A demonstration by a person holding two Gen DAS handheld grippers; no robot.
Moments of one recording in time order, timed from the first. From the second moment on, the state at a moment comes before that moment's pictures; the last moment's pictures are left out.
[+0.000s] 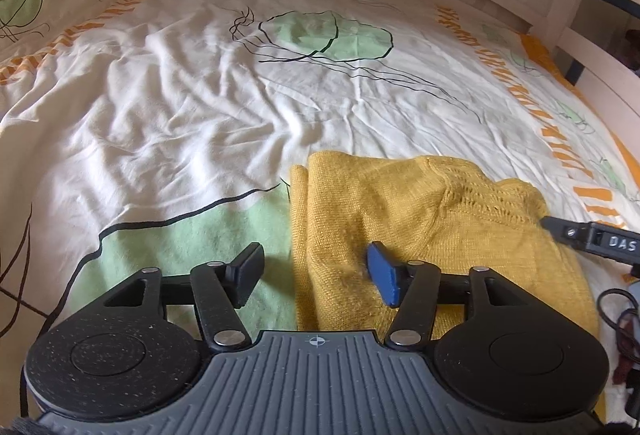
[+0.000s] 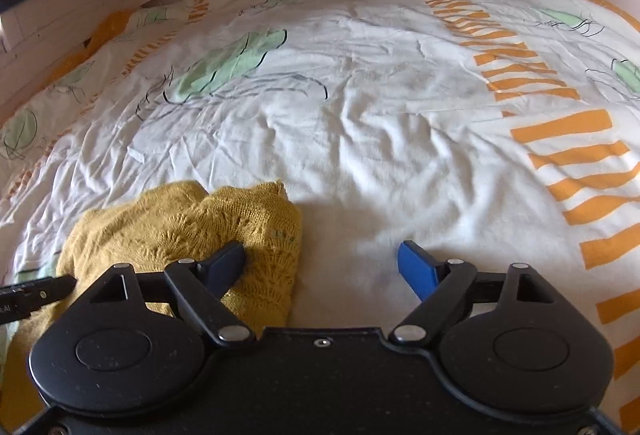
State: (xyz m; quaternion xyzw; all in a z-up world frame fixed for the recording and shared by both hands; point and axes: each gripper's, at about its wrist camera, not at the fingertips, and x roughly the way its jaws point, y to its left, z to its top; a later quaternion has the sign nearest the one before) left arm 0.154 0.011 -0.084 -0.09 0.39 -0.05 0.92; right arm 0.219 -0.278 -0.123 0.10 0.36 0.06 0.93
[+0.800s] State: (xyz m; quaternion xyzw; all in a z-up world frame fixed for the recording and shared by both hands) left arm 0.091 0.000 -0.035 -0.04 0.38 -0.07 0.92; right arm 0.129 -0.265 -0.078 0.12 0.33 0.08 0.93
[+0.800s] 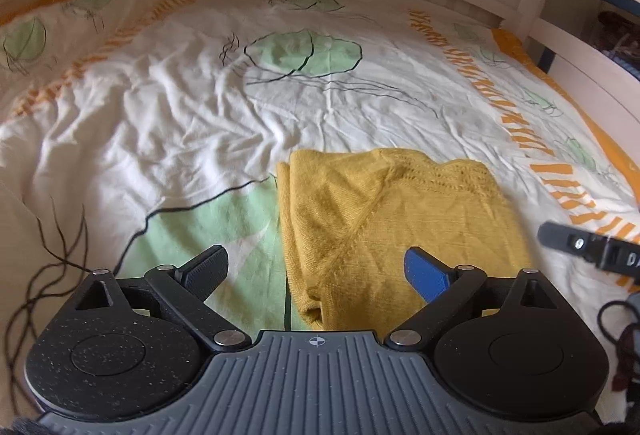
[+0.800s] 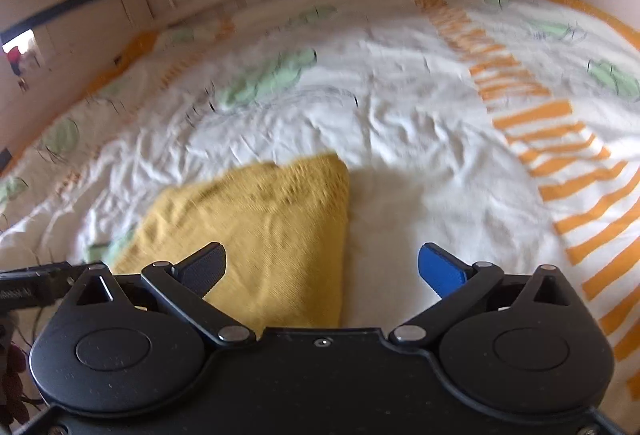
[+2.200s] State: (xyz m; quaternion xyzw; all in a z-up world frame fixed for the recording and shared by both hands) left arm 0.035 -0.027 -0.011 0.01 0.43 -0.02 0.90; right arm 0.054 -0.238 -0.048 0.12 0.38 0.06 0.91
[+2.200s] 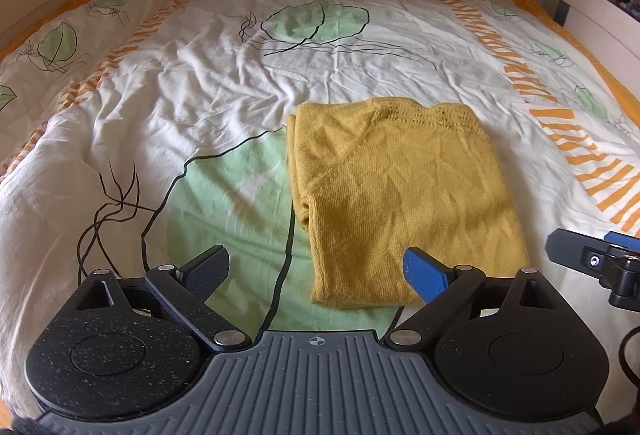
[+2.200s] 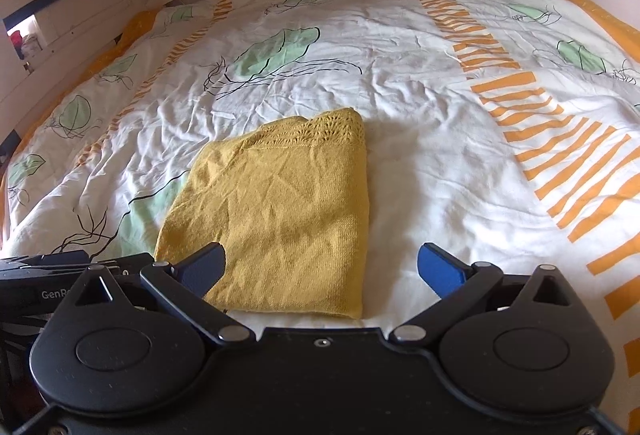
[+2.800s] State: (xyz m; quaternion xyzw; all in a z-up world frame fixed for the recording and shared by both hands) left arm 0.037 -0.025 -0.017 0.01 0.44 -0.02 0.90; right arm 0.057 -0.233 -0.056 0.11 0.40 0.06 0.91
